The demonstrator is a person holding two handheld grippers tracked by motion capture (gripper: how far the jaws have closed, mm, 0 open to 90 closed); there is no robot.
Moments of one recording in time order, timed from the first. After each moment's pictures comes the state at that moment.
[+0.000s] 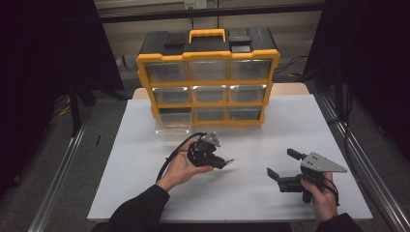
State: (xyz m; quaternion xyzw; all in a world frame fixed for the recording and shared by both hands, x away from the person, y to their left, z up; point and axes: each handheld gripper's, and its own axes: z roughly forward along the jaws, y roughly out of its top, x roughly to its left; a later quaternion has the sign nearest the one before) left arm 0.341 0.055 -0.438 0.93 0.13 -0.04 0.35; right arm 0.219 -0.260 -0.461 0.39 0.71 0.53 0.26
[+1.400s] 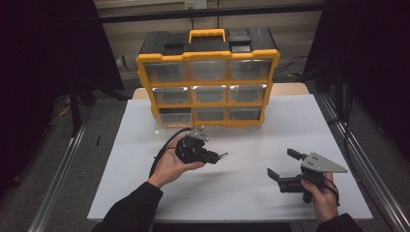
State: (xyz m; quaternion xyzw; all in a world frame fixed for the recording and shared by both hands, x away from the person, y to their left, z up) left arm 0.341 0.084 -0.414 0.90 0.14 -0.03 0.40; right arm 0.219 -0.261 -0.460 0.38 0.71 0.53 0.26
